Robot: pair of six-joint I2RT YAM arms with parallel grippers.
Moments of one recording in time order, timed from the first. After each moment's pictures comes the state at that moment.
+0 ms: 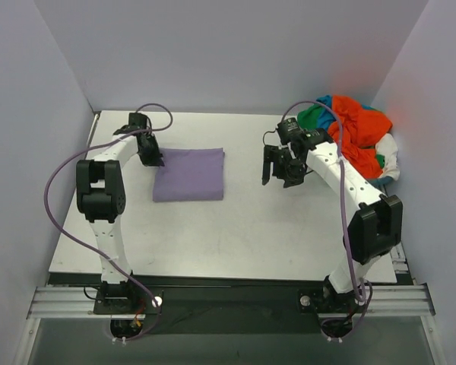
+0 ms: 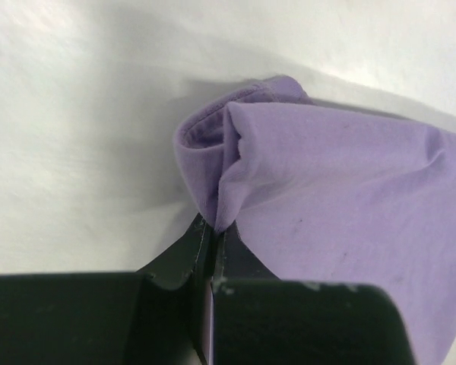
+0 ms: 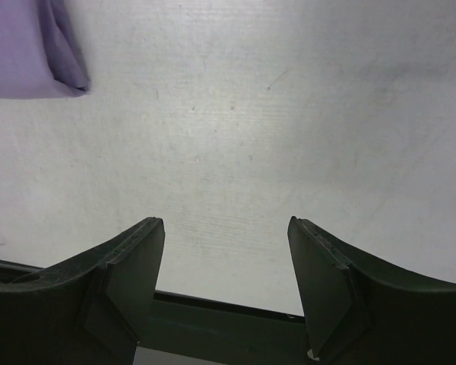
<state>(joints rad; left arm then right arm) -0.07 2.12 1.62 -0.58 0.12 -0.42 0.40 1.66 1.49 -1.03 -0.04 0.44</state>
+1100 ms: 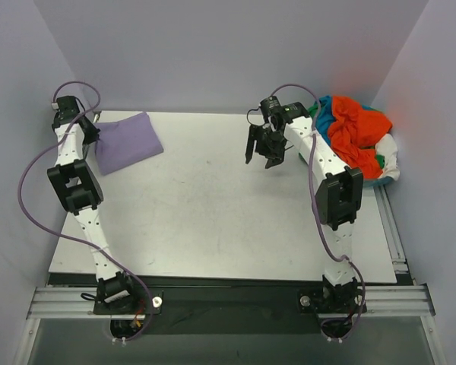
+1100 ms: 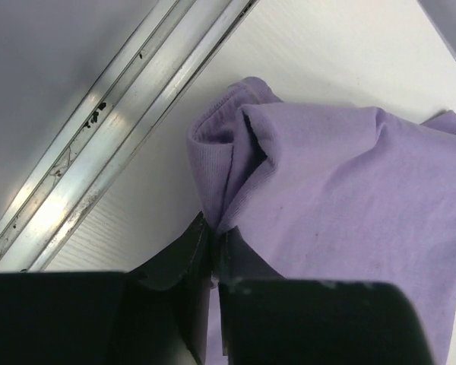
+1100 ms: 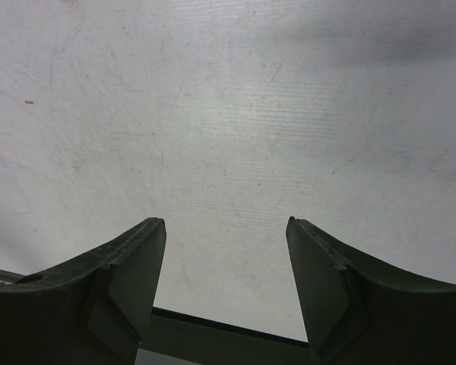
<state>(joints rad) 0.34 2.52 2.36 -0.68 -0.01 -0.43 0.40 2.12 2.07 -1.18 -0.10 0.52</state>
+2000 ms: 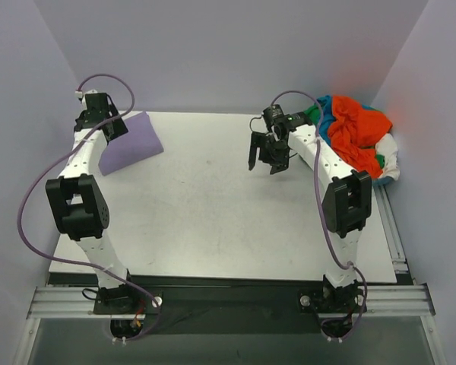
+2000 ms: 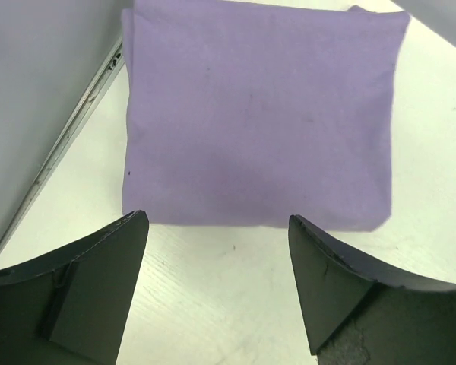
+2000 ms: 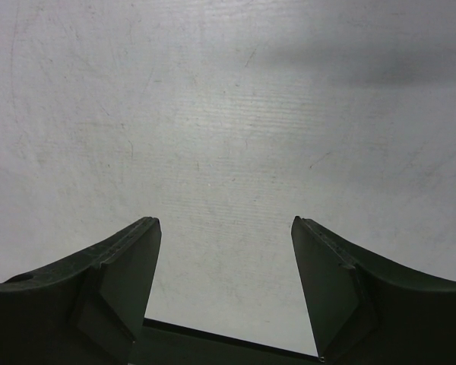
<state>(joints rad) 0.12 1.95 1.72 -0.50 -0.30 -0.34 0.40 2.02 1.88 -1.06 -0.07 0.48</state>
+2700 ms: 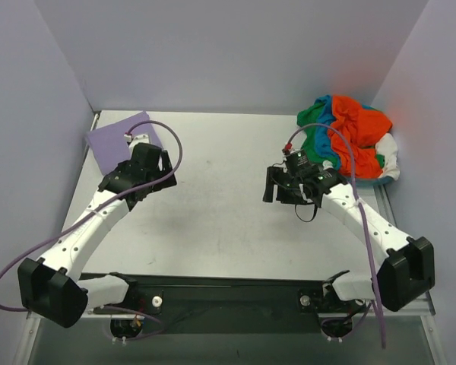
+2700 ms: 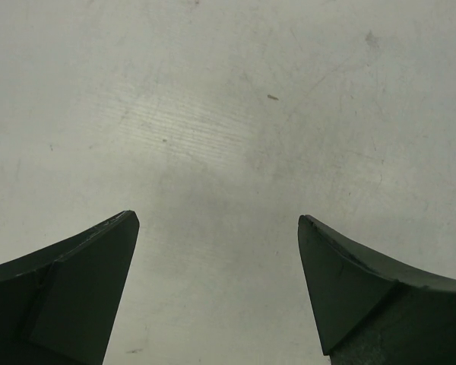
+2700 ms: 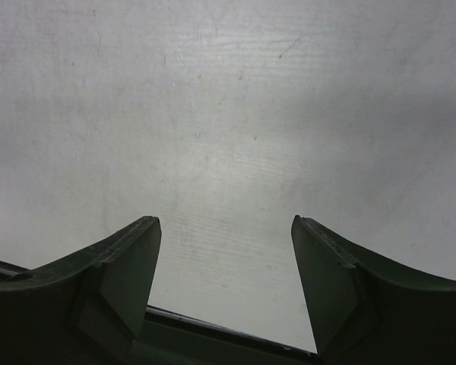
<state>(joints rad) -0.39 1.24 1.11 -0.68 -0.39 -0.55 0.47 1.35 1.07 -0.71 0.01 0.47</state>
